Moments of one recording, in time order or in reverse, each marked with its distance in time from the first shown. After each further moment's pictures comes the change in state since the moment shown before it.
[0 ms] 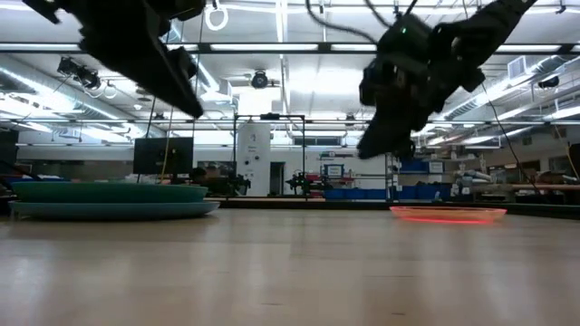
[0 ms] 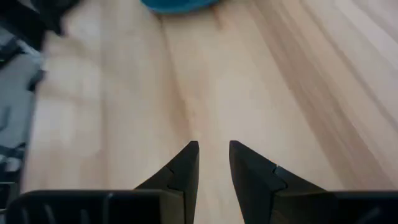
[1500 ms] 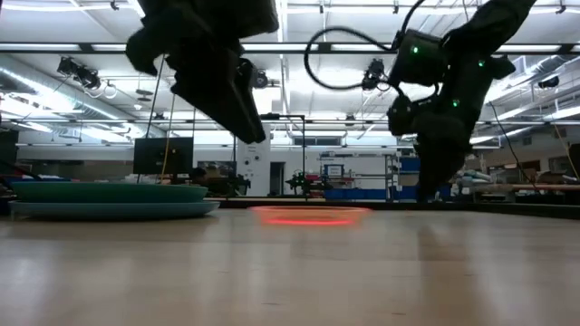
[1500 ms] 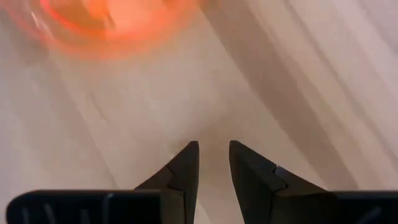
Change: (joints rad) left arm 0.115 0.288 0.306 -0.180 -0.040 0.247; right arm 0.093 0.001 0.000 -0.425 0.398 0.062
